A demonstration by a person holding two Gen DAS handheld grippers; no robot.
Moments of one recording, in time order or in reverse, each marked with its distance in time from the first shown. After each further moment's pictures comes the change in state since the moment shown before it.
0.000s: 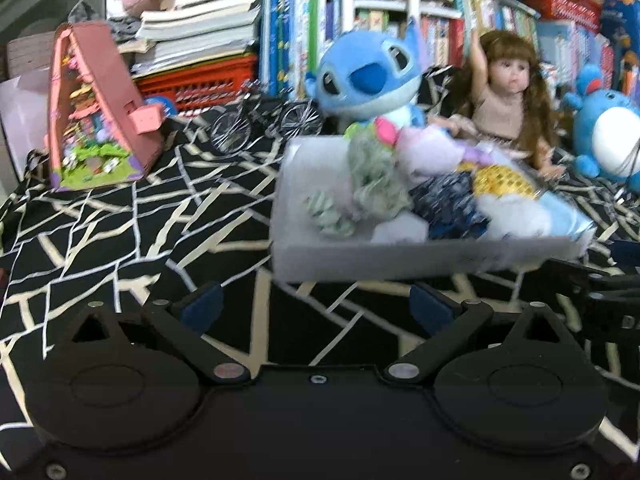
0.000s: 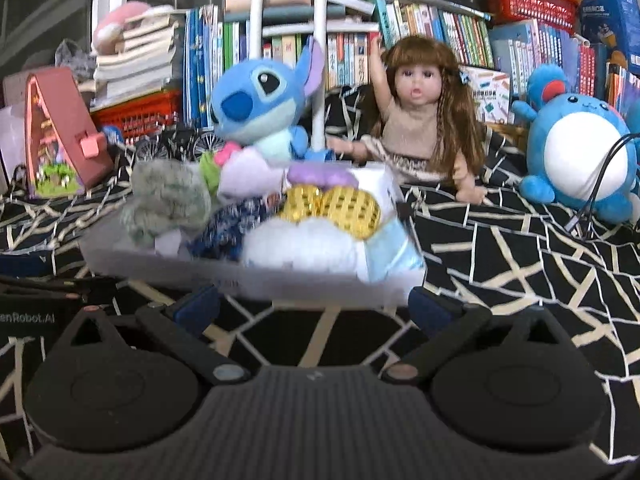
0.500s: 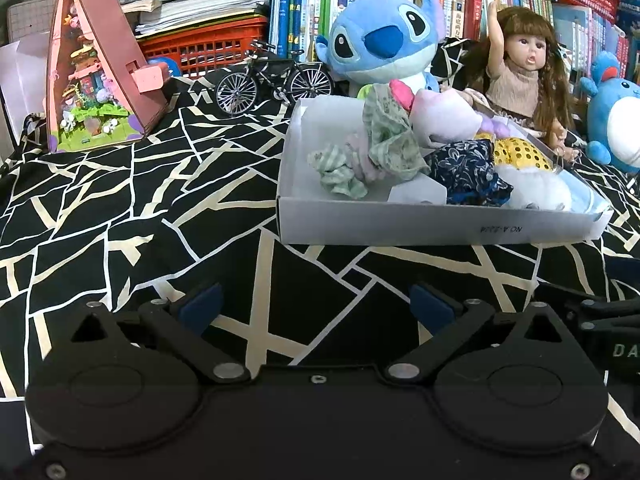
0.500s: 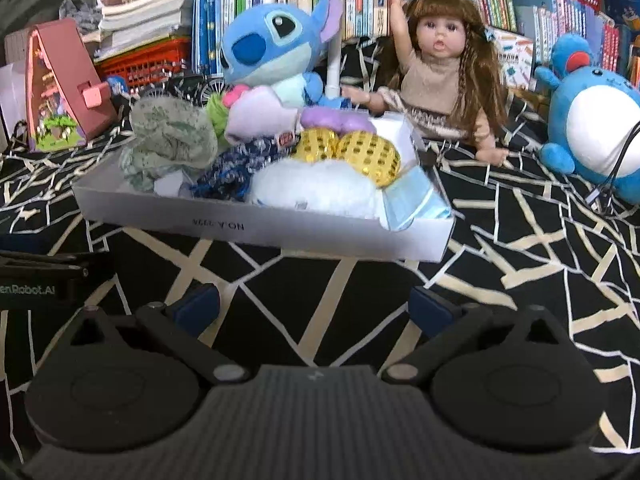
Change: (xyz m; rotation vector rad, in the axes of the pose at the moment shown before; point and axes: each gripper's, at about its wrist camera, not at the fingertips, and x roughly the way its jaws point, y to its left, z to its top) left arm 0.021 0.007 -0.012 -0.036 0.083 0.003; right arm 0.022 0.007 -0.014 -0.036 0.133 0.019
